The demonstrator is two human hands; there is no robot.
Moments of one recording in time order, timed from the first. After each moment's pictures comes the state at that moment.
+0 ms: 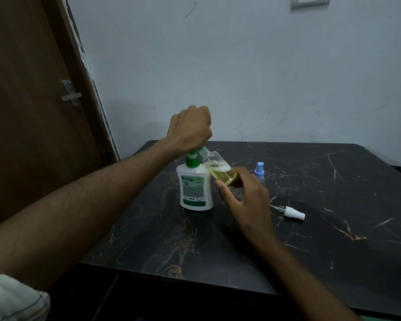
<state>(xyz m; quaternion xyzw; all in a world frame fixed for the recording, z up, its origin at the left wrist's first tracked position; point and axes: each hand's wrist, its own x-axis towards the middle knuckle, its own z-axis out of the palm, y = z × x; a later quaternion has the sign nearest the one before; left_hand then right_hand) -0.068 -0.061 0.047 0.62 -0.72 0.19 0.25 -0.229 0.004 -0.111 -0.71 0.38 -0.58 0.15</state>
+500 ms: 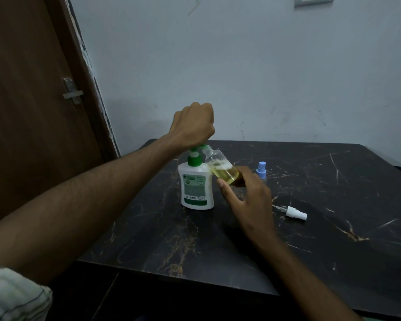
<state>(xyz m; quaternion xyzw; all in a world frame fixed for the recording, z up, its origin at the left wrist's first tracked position) -0.069 -0.061 0.052 0.62 -0.73 0.18 0.25 -0.229 0.001 -0.111 -0.71 0.38 -0.58 0.14</state>
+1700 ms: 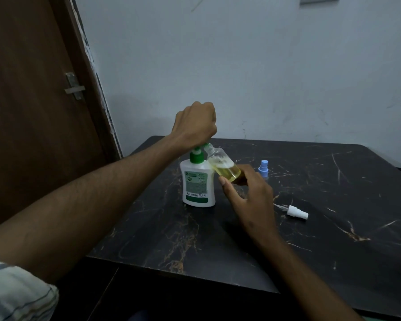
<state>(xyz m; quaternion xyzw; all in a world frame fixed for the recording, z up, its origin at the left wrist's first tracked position) -0.072 -0.056 0.045 0.63 -0.71 0.16 0.27 -0.230 -0.001 -0.114 -0.71 0.39 -0.57 0.14</state>
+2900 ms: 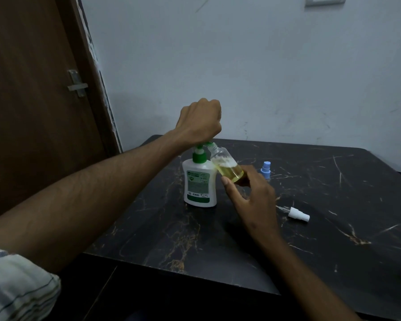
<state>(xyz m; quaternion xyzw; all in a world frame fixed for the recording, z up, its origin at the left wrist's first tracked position) -0.069 -0.064 0.050 0.61 -0.73 0.19 0.25 -0.230 0.002 -0.112 -0.71 0.40 -0.55 0.15</state>
